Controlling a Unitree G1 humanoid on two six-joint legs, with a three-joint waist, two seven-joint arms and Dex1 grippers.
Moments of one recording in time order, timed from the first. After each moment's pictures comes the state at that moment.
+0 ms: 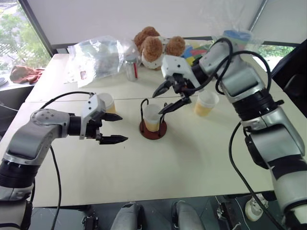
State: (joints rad) left arm -0.50 0.89 -0.02 -0.17 -0.51 0.64 -1.17; right arm -1.33 -0.57 0.44 0.39 0.08 0.32 1.55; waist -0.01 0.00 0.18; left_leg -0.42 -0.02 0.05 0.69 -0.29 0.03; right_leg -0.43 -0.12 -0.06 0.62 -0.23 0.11
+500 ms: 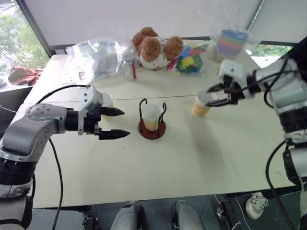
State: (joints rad) left arm -0.57 0.89 0.02 -0.19 -0.60 0.72 -1.18; right arm -1.06 -0.88 0.30 0.57 -0.07 0.24 1.36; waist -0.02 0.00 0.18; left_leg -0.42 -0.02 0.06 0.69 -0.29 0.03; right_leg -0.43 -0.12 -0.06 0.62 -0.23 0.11
